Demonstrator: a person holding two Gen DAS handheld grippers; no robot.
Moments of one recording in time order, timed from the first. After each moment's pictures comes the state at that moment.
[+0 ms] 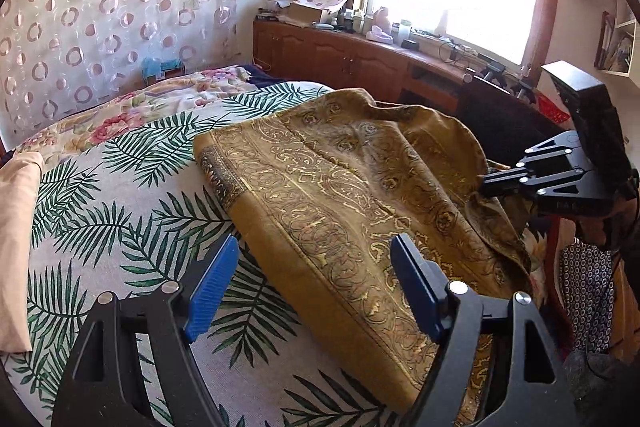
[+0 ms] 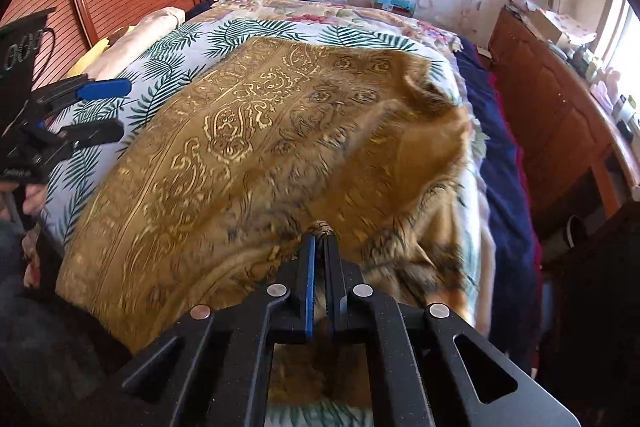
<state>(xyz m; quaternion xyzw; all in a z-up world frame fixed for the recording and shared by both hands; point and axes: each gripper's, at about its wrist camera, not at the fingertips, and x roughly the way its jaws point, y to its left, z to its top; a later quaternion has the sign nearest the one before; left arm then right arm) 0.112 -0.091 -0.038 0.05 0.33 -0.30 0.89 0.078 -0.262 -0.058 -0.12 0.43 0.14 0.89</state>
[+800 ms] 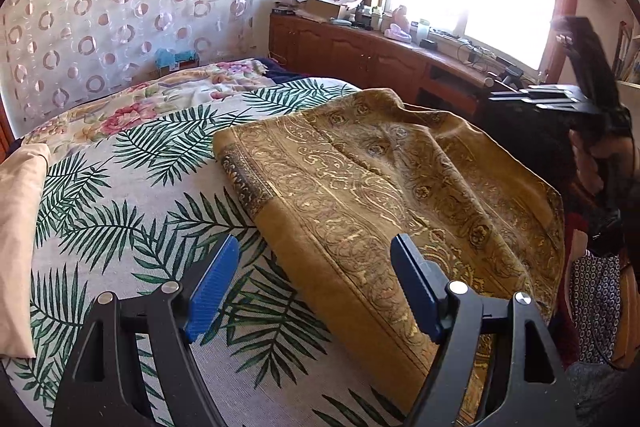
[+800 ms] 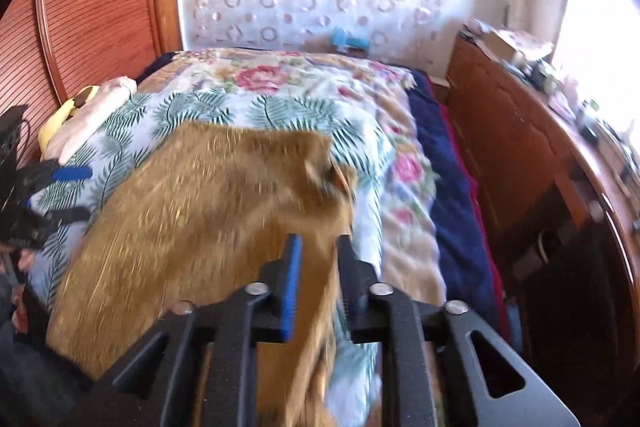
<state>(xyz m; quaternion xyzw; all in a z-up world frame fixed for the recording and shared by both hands) 0.138 -0.092 -0.044 0.04 0.35 -0.27 0.90 0.104 -0.294 -0.018 -0.09 0.35 0.10 0.92</state>
